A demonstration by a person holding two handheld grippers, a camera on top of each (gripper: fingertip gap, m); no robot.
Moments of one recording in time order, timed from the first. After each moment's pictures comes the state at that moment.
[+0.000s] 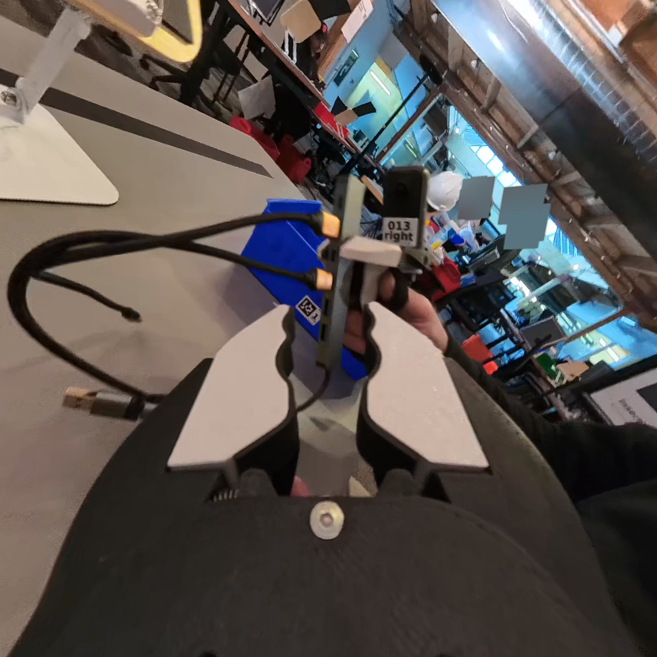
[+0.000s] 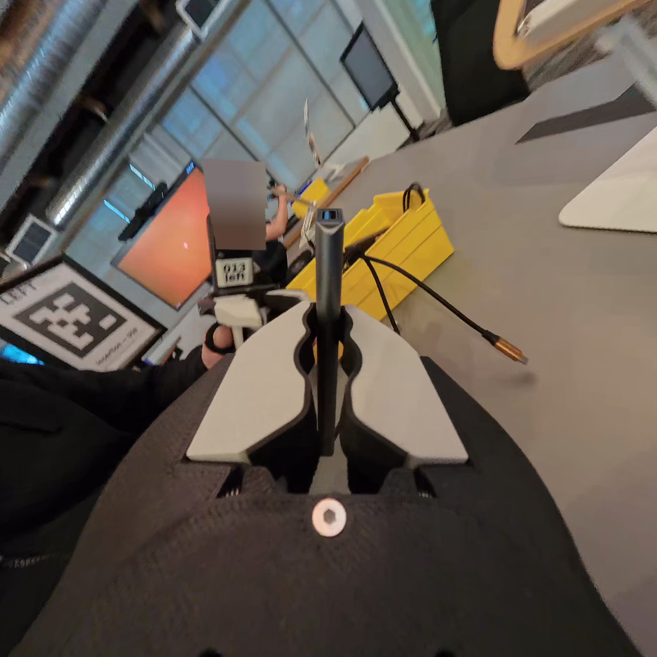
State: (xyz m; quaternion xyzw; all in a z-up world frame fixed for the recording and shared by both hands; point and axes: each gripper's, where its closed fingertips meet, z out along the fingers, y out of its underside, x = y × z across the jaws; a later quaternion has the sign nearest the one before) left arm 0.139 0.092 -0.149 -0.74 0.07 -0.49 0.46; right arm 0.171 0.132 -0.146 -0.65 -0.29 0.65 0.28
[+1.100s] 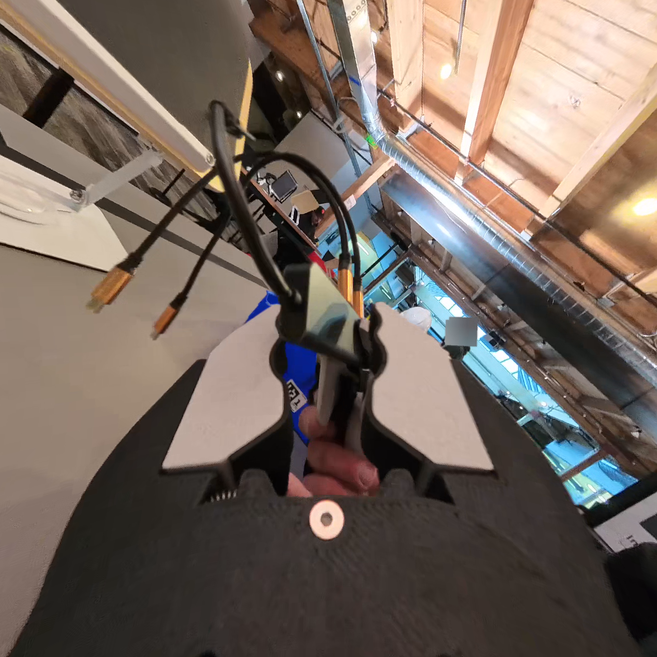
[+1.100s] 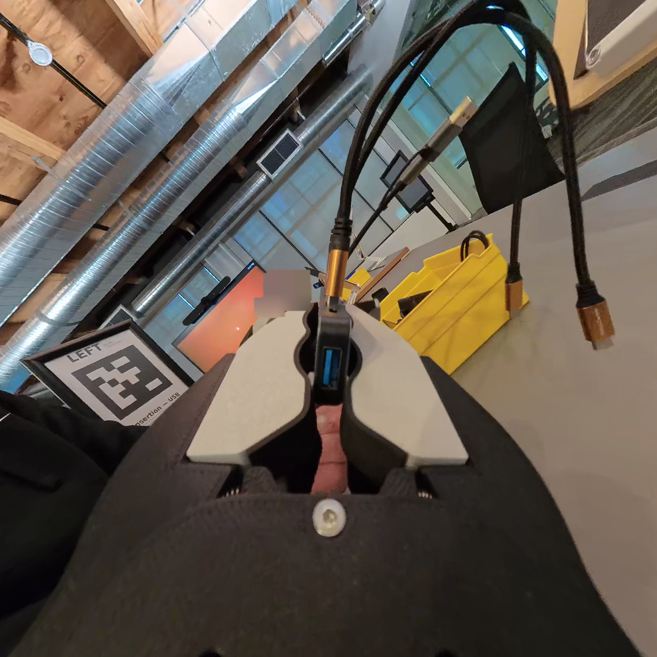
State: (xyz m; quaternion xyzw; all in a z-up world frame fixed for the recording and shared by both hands) left arm 0.127 0.098 -0.133 -0.62 -0.08 -0.52 0.58; right arm 0.133 0.091 -0.133 -0.56 -0.19 0.73 0.34
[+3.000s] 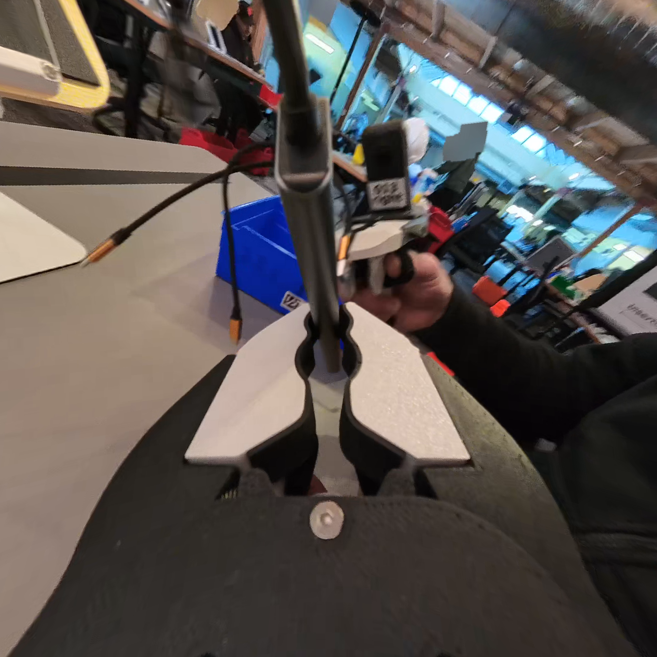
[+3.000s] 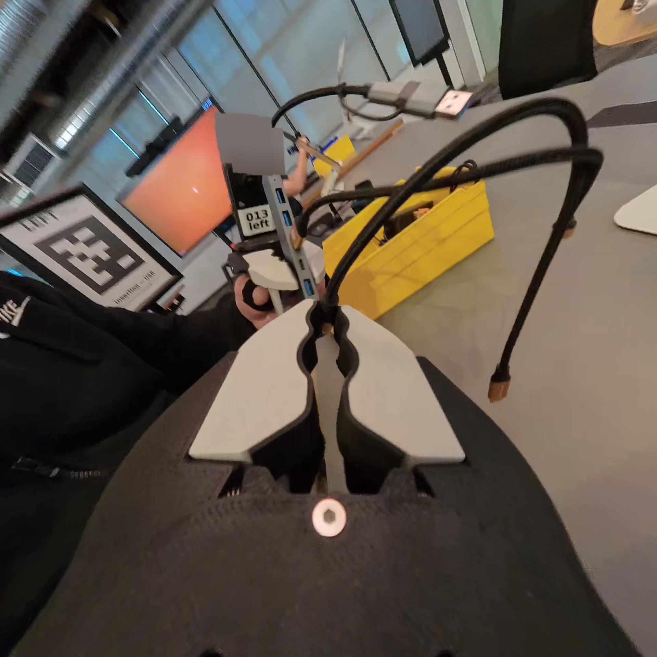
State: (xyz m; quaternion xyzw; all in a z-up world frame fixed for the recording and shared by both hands) left arm 0.143 0.068 -0.128 -0.71 0.20 -0.47 0.49; right arm 0.188 0.093 -0.125 -0.62 -0.37 0.64 0.27
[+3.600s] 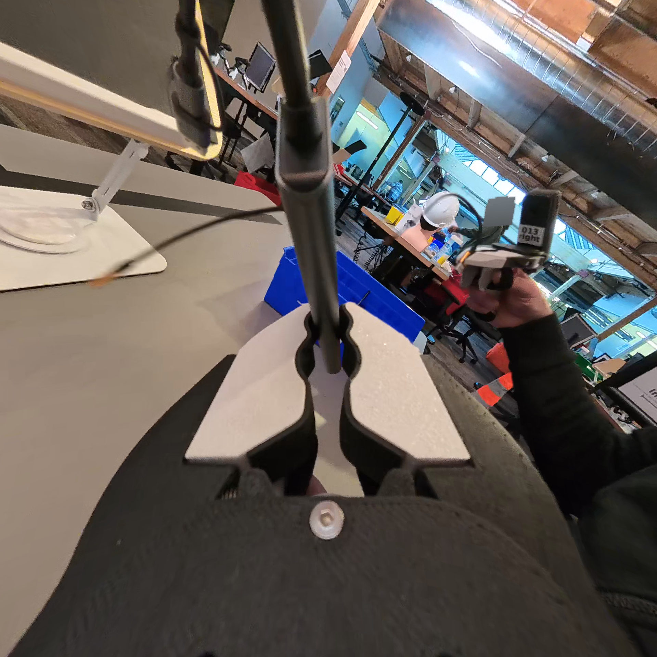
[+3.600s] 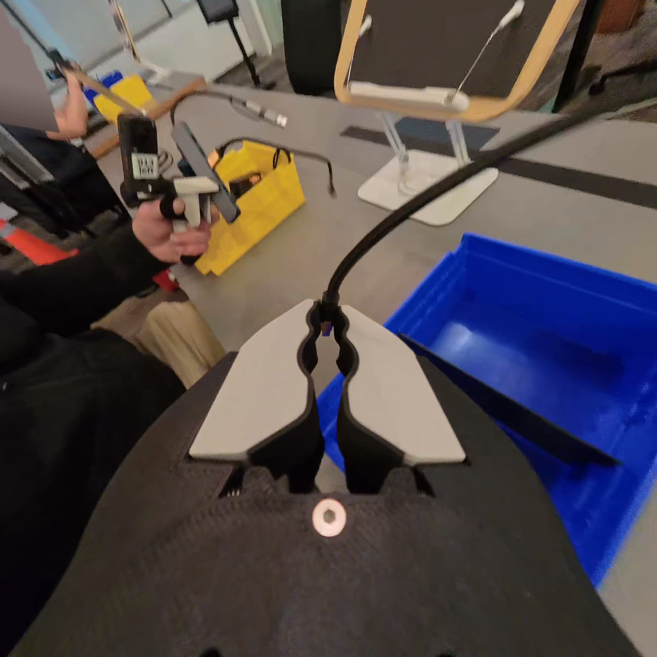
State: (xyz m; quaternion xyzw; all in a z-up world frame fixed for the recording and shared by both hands) left arm 0.093 0.095 -0.125 -0.70 0.09 -0.47 0.53; right arm 0.393 0.115 -0.080 -0.75 -0.36 0.39 0.39
